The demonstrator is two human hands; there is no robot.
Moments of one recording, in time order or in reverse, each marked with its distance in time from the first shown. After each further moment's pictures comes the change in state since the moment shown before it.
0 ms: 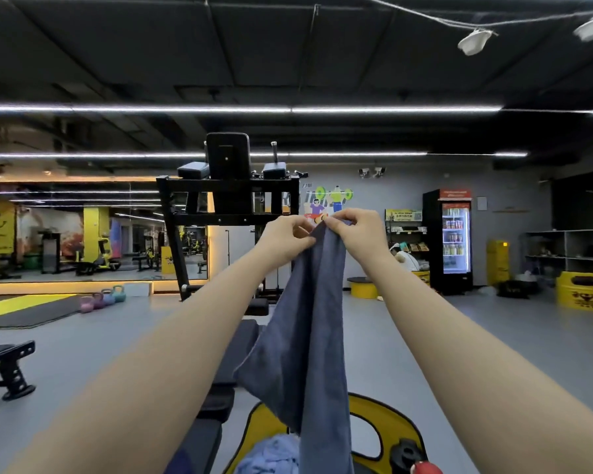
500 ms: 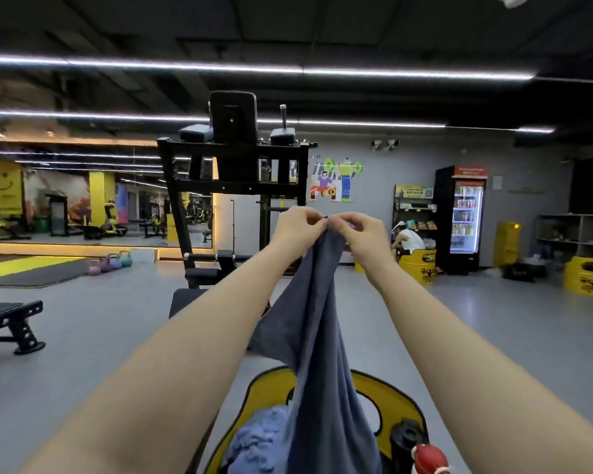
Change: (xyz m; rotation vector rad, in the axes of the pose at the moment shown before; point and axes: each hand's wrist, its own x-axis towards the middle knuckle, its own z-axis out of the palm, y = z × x) left_hand 0.023 -0.050 0.049 -0.080 0.039 -0.056; right_hand -0.010 0.068 0.040 0.203 -0.115 0.162
